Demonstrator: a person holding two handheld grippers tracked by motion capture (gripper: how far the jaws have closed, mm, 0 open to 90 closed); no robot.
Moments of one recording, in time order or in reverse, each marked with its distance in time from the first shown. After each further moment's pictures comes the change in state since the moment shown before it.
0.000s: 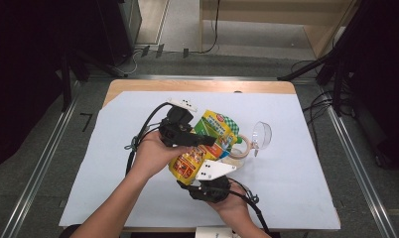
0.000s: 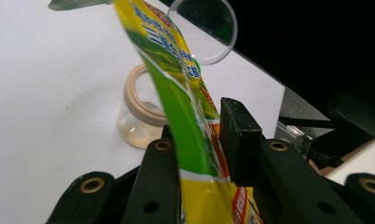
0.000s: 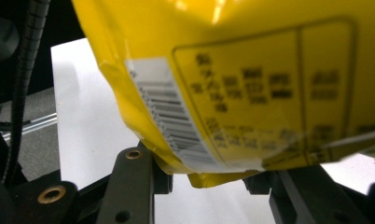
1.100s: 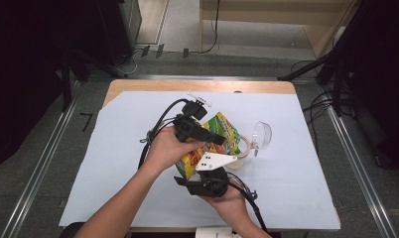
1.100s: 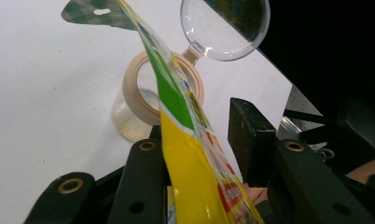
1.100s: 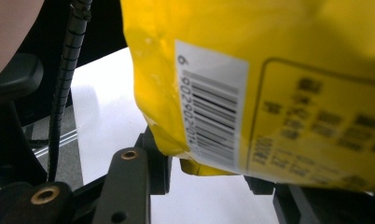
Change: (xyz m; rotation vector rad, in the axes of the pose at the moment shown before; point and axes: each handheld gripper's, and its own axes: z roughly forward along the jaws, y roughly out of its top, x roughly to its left) left arm 0.010 0.020 0.032 0.117 -0.008 -0.115; right arm -0.007 0.013 0.001 -0.002 0.062 0.116
